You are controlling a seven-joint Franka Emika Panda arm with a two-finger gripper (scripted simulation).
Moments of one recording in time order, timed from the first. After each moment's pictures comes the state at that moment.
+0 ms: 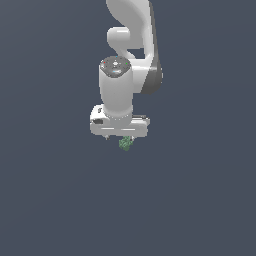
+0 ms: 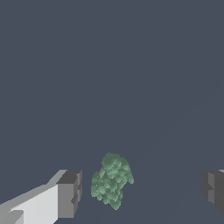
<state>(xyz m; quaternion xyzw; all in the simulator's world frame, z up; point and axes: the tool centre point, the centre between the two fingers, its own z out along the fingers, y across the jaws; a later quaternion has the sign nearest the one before) 0.015 -0.032 0.180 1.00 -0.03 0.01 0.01</state>
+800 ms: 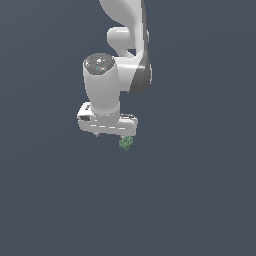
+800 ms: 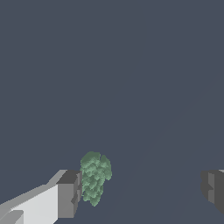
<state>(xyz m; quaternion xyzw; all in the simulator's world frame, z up) 0.010 -0.071 0.185 1.00 -0.06 0.00 0.01</state>
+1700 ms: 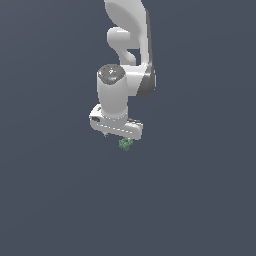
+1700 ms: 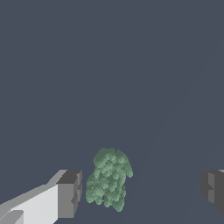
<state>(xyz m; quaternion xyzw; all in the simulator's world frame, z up) -0.011 -0.046 0.151 0.99 -0.14 0.00 0.01</state>
